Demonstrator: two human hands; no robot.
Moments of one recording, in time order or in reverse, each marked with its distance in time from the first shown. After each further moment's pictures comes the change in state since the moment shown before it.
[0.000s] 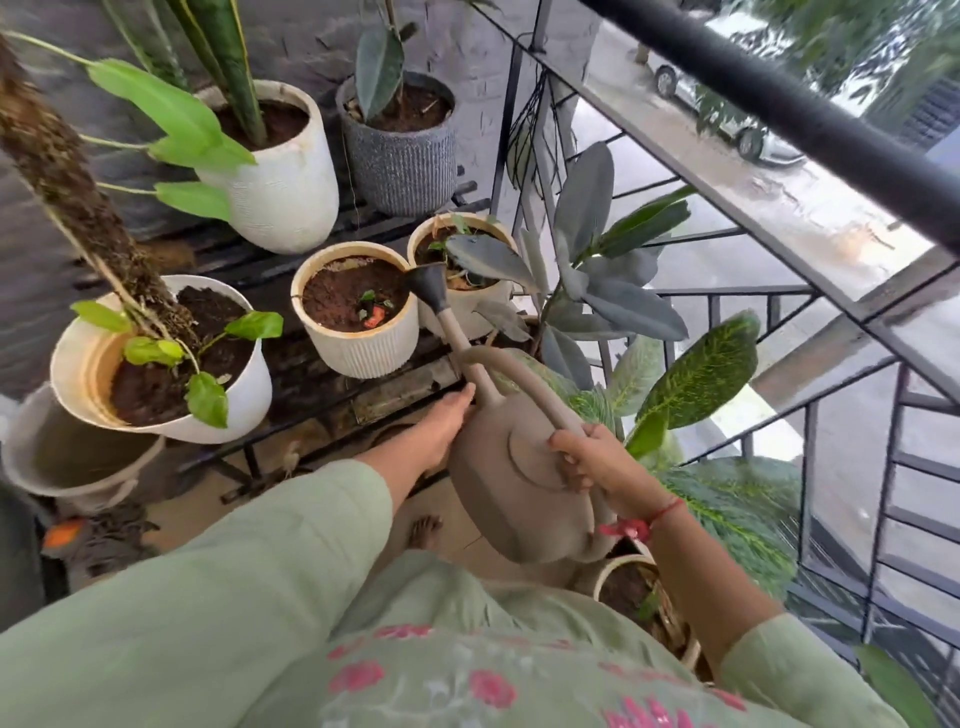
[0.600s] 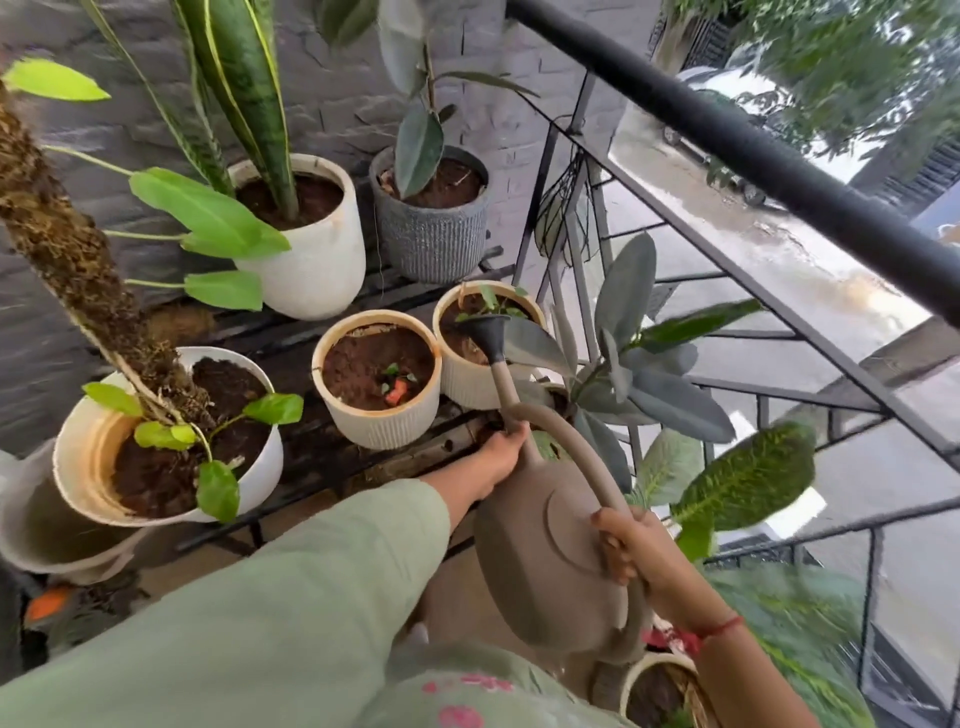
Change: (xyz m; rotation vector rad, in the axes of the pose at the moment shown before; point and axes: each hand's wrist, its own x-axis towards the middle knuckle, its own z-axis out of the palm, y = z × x) left_hand 0.063 0.086 -0.001 0.362 0.036 -0.032; right_hand 0.046 -0.043 0.007 0.134 0.059 0.033
